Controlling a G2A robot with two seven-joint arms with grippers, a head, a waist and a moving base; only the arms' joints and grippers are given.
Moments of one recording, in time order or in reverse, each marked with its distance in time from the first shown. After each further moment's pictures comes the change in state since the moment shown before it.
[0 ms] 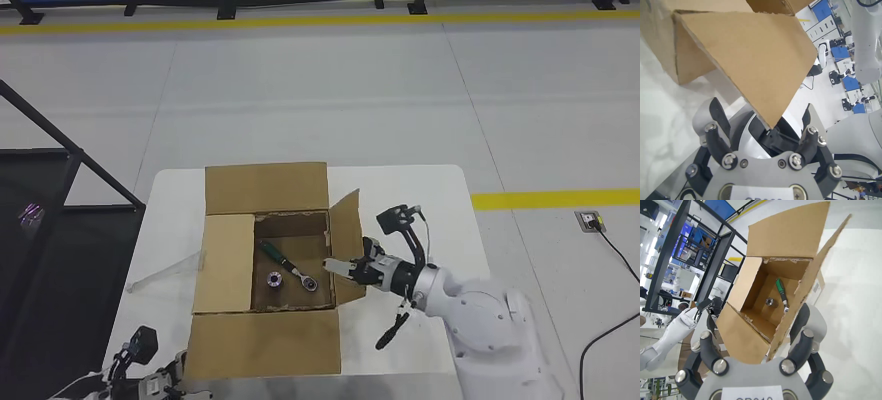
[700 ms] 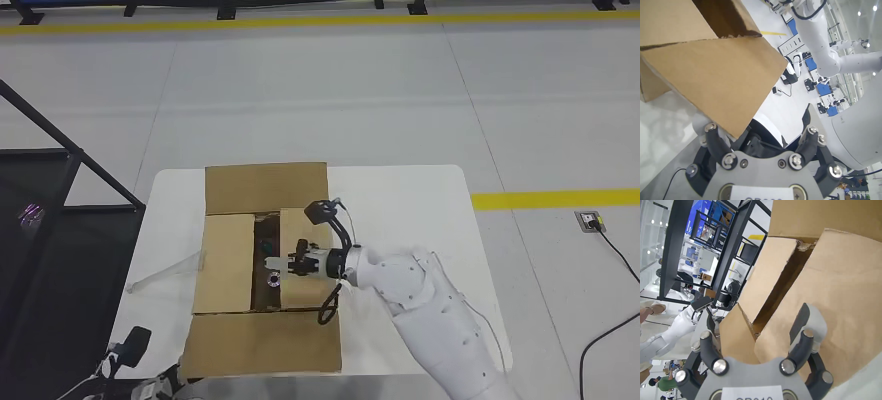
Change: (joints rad) left arm 0.072 0.117 0.039 -0.053 -0.314 0.000 0.000; right arm 0.331 -0.046 -0.329 0.566 0.167 -0.049 -0.180
